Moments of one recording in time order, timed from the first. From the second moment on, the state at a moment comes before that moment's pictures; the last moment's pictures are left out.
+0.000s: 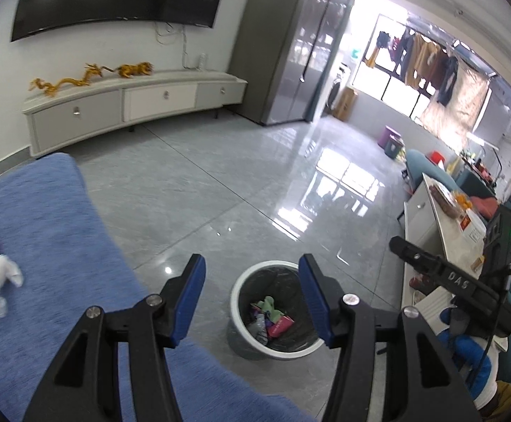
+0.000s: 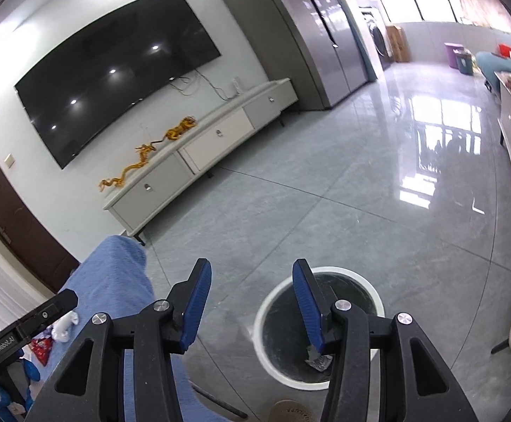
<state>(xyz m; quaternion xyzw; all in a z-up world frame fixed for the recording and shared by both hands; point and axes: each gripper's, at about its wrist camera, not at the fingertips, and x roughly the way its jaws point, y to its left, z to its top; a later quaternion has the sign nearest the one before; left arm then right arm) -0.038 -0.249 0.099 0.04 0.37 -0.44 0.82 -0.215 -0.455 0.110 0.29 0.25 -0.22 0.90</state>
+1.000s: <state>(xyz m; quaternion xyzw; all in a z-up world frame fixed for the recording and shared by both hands) 0.075 0.117 0.075 -0.05 0.31 -0.14 0.94 -0.022 -0.244 0.127 0.16 0.35 0.01 0.92</state>
